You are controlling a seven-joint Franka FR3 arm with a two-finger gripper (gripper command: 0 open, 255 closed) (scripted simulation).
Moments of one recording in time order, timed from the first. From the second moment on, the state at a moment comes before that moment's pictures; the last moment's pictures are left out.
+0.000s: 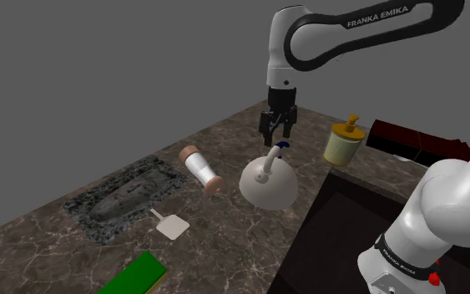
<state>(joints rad) 0.09 -0.30 0.12 -2.26 0.09 1.82 0.20</state>
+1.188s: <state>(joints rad) 0.20 0.34 0.22 -1.73 -0.02 1.98 0.28</state>
